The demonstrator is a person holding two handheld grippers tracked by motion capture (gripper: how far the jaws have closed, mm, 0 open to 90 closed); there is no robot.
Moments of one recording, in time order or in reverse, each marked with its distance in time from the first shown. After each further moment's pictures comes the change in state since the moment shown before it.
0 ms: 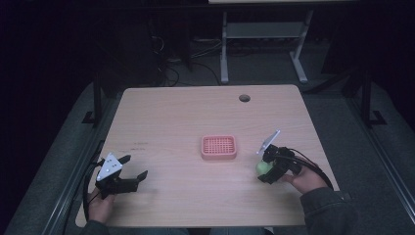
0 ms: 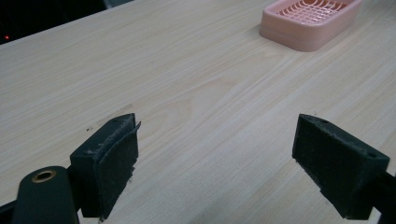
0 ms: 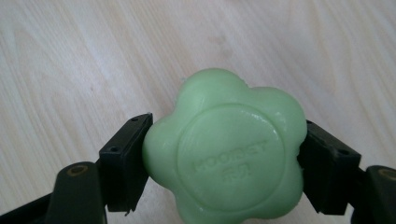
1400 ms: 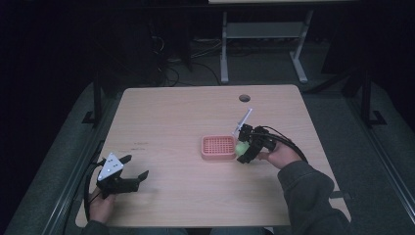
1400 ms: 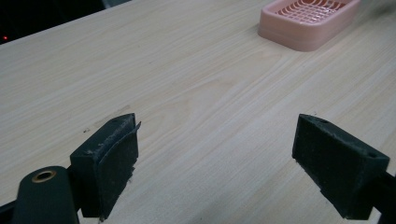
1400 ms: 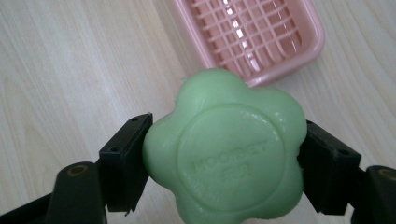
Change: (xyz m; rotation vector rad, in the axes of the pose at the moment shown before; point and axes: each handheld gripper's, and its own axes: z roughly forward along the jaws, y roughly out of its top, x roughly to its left) left arm -0.001 0.001 0.002 0.005 -0.002 0.006; right arm -0.014 0.088 0.003 0.008 0.028 -0.092
